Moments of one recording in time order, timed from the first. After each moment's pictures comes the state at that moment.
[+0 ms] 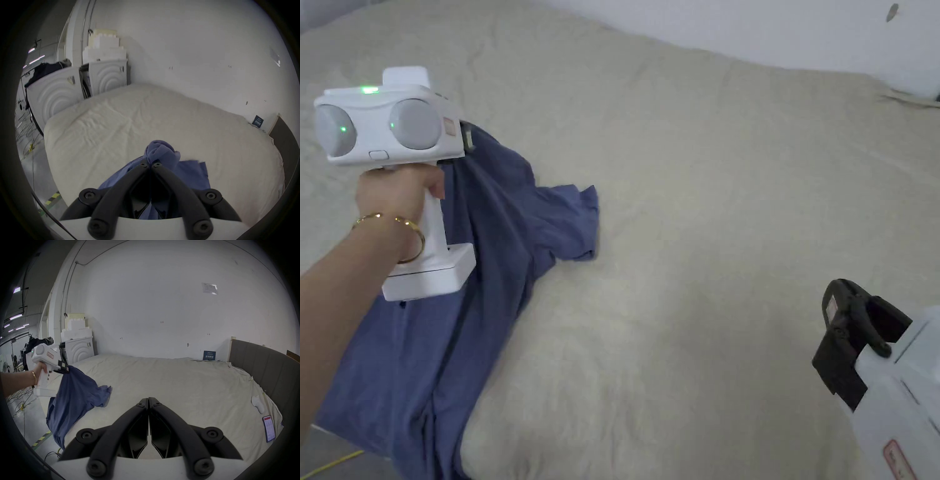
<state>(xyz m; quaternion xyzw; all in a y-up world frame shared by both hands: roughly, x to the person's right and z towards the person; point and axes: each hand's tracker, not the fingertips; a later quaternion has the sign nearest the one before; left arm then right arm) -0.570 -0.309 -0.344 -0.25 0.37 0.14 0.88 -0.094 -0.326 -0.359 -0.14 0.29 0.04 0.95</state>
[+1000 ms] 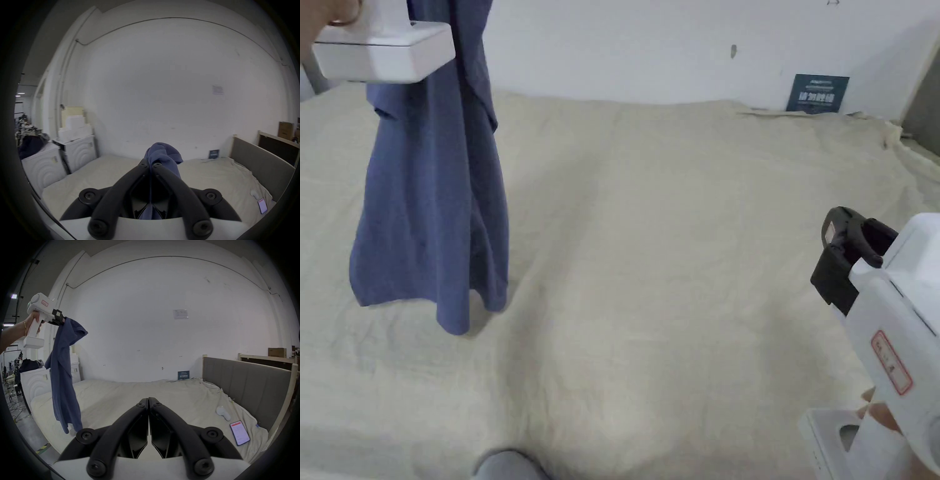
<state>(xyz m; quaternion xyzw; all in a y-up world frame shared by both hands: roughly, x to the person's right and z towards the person) -0.350 -0.027 -0.337 -0.05 0.19 -0.01 0.98 0.064 -0.270 -0.294 -0.04 0.20 -0.02 0.98</state>
